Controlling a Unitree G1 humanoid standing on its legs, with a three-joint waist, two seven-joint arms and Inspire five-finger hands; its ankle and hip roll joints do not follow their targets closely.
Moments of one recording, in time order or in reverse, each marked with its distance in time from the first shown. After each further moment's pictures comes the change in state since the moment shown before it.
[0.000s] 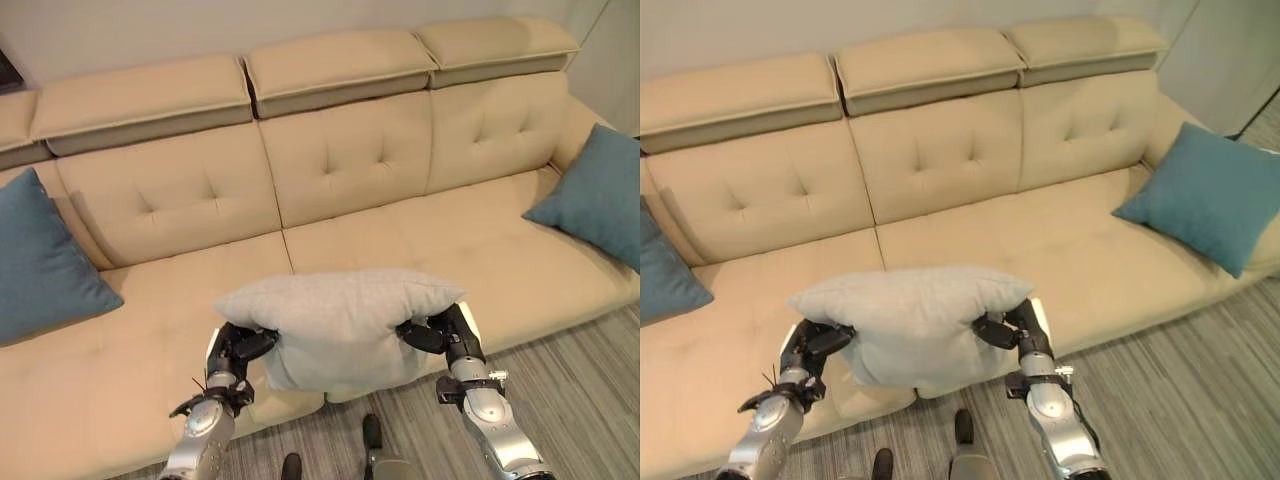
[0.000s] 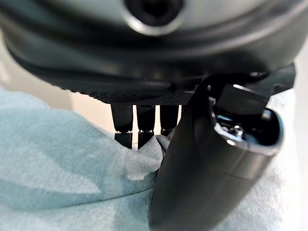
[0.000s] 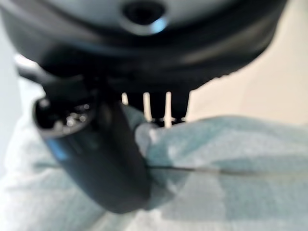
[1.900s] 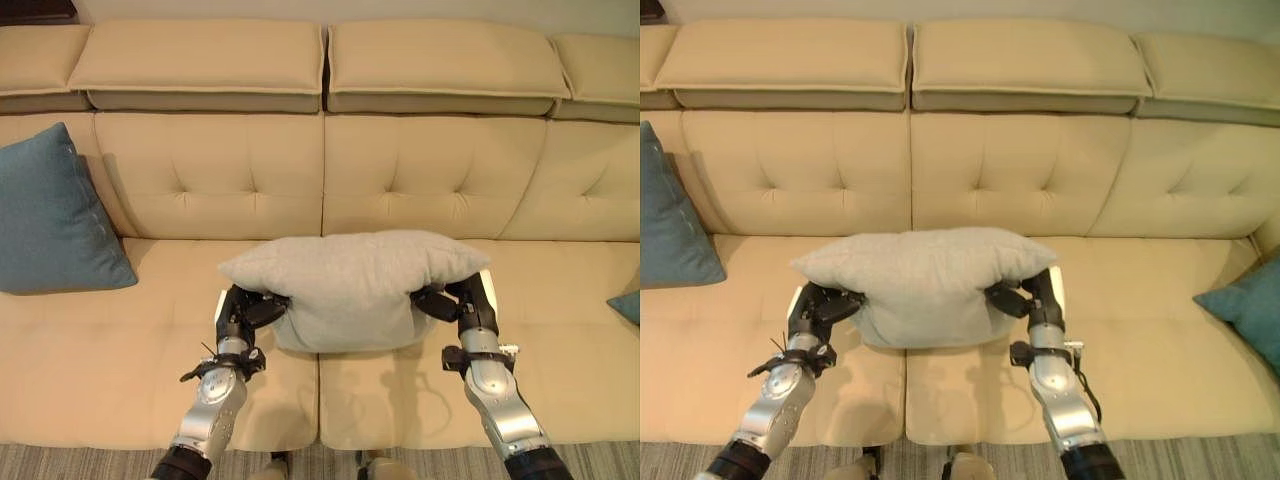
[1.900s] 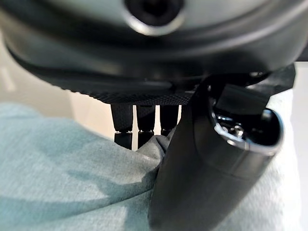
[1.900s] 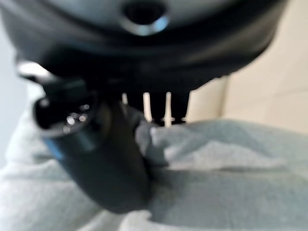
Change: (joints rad) left arm -0.250 0.024 0.011 -0.084 0.132 0.001 0.188; right arm -0.268 0.004 -0.008 -0.016 -0.033 -0.001 -0.171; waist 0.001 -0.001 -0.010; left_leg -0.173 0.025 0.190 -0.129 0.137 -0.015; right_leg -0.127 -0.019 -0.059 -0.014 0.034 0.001
